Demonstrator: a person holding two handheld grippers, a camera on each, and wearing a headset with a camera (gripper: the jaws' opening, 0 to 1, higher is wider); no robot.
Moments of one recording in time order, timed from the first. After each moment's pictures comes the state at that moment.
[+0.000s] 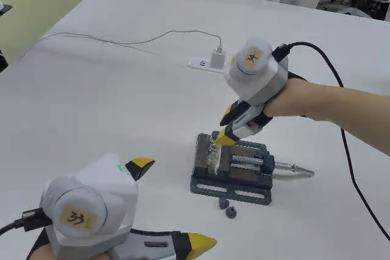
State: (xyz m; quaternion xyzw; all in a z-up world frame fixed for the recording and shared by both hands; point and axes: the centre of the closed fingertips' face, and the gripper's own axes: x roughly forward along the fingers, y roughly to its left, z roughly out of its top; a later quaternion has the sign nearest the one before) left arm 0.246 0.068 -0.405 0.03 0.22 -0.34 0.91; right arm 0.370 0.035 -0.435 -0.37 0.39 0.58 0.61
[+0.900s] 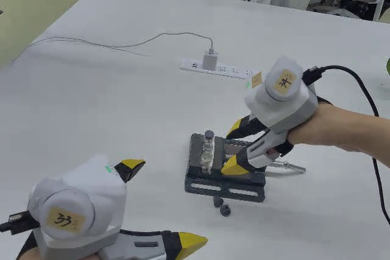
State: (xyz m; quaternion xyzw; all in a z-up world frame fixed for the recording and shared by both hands) left arm 0.242 0.072 -0.404 0.04 0.22 -0.34 0.91; right arm 0.319 0.009 -0.413 -0.35 0.34 0.61 0.62
